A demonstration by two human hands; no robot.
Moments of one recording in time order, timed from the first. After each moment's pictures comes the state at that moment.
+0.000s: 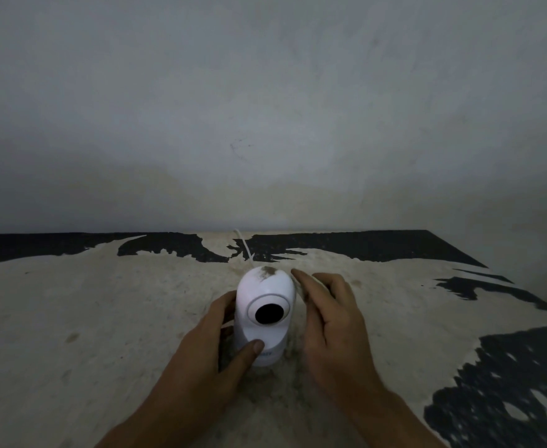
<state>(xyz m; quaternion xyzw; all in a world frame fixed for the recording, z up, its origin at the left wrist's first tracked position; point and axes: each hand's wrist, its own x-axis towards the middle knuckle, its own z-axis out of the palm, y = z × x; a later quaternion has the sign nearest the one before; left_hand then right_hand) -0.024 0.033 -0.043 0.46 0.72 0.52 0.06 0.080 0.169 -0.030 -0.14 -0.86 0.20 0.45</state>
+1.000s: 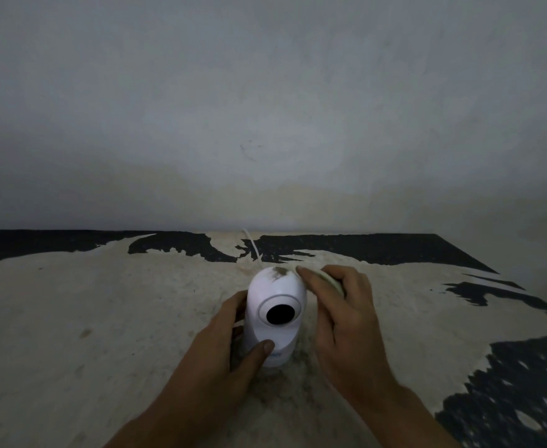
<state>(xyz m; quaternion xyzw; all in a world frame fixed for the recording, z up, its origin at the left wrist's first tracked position) -0.025 0.034 -0.047 0.46 0.71 0.52 0.07 0.081 0.174 -0.023 -0.11 -0.87 0.10 0.47</state>
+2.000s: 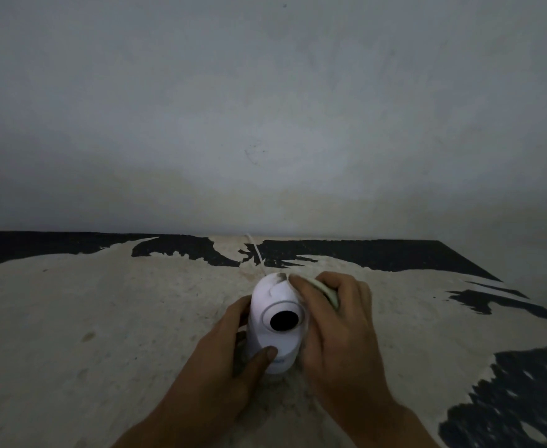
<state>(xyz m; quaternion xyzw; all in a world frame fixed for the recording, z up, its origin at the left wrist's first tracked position) -0.028 0.038 -0.050 0.46 0.71 0.53 0.06 0.071 0.157 -0.026 -0.10 -0.86 0.00 0.51</state>
